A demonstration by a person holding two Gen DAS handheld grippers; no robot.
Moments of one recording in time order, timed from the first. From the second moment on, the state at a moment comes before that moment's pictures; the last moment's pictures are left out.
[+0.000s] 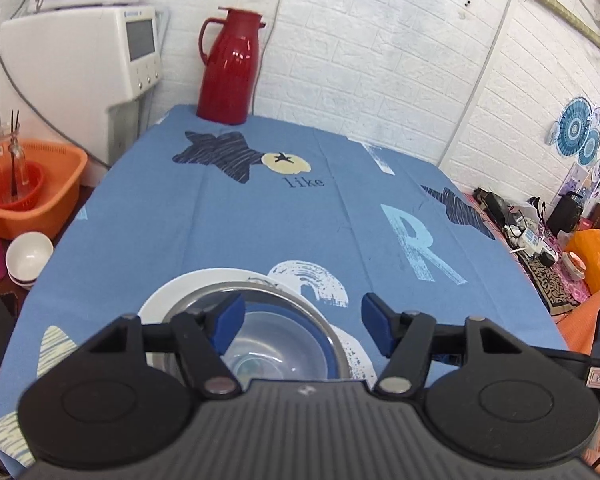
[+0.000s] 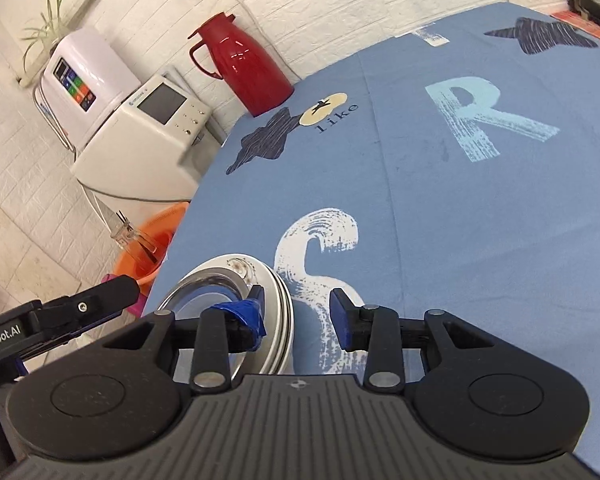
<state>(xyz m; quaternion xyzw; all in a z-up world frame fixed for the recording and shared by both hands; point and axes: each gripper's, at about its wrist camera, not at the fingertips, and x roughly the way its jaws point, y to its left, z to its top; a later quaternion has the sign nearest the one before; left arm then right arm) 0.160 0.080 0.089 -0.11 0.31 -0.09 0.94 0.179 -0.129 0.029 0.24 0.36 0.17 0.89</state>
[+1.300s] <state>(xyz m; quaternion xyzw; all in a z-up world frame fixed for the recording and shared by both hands) 0.009 0.018 0.057 -0.03 0.22 -0.05 0.97 0.036 -0.114 0.024 0.11 0.27 0.00 0.96</state>
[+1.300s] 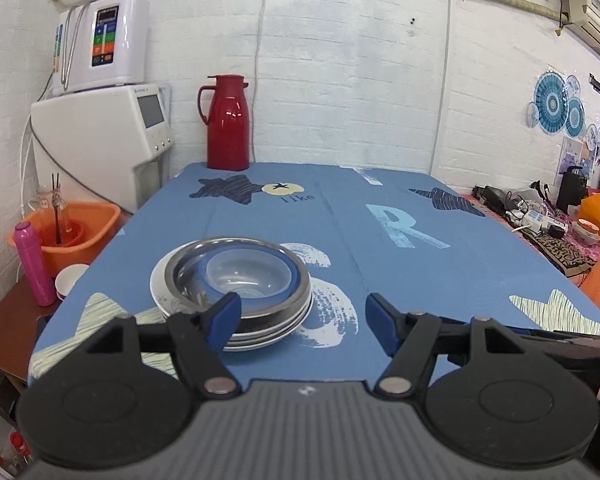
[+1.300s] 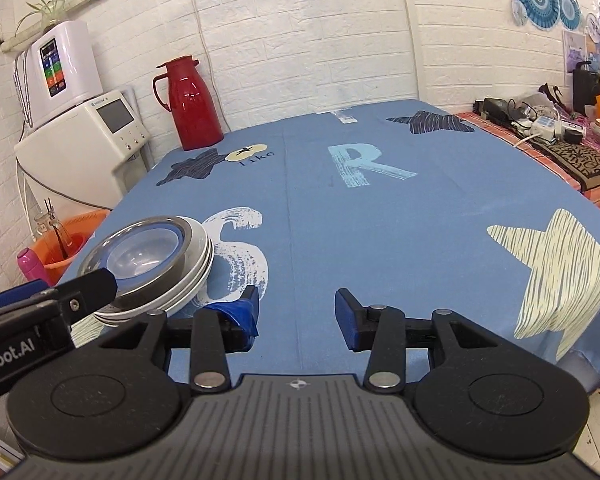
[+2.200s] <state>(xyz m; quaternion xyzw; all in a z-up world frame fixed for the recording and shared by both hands) 0.007 0.024 0.043 0.01 0.24 -0.01 0.97 0.037 -0.106 0.007 0.10 0.30 0.02 0.95</state>
